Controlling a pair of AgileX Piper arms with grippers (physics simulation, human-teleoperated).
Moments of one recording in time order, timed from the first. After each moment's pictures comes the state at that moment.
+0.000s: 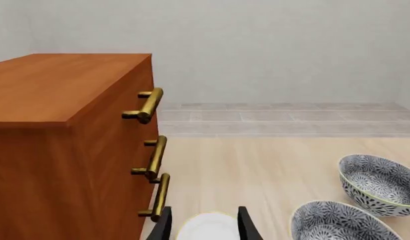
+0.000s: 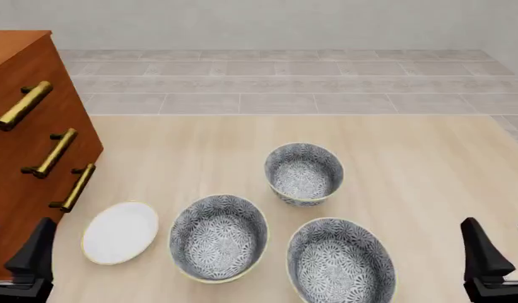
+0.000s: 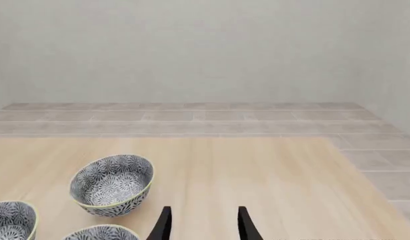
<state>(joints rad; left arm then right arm) 0.00 0.00 -0.01 0.00 0.00 0.00 0.01 0.00 -0.01 0.00</state>
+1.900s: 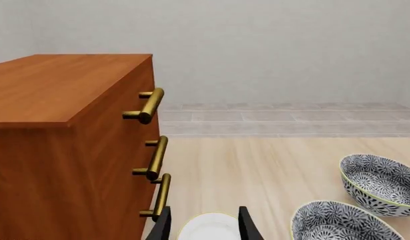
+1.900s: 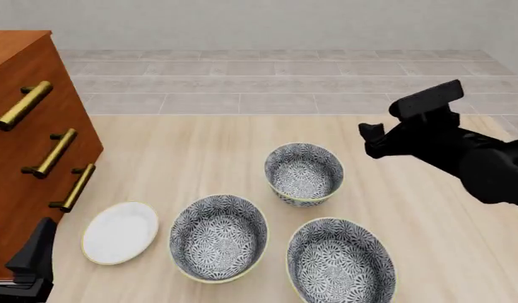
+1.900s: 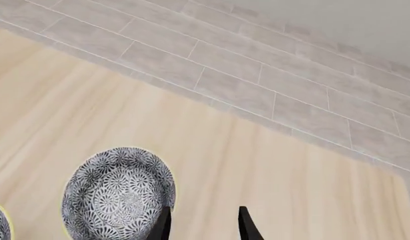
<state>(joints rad) 0.00 0.01 0.00 0.00 0.00 0.21 1.30 -0.76 -0.05 -0.22</state>
